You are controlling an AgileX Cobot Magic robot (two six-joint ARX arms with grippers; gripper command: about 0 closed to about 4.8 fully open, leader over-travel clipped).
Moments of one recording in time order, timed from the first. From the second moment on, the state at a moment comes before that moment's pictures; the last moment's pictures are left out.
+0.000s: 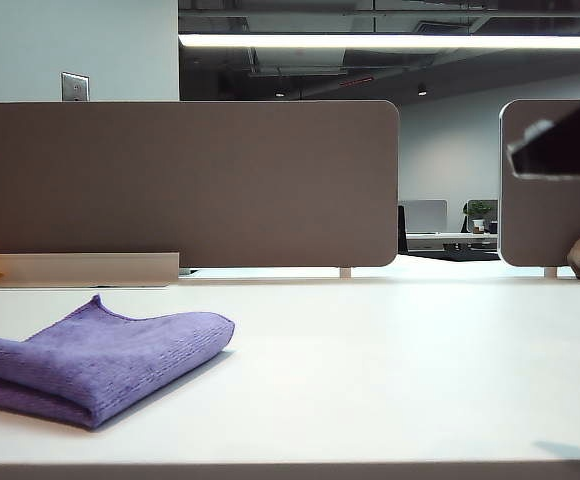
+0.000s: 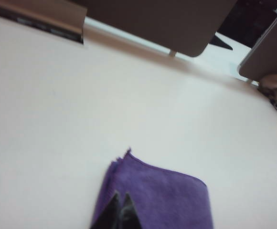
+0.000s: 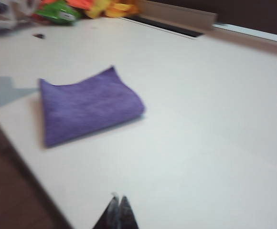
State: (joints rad) left arm 0.01 0.01 0.18 -0.34 0.33 -0.33; right arm 1.07 0.18 0.09 -0.09 0.28 0.03
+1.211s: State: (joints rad) left arm 0.01 0.01 0.07 -0.23 0.22 -0.09; right arm 1.06 0.18 0.01 -0.09 0.21 0.02
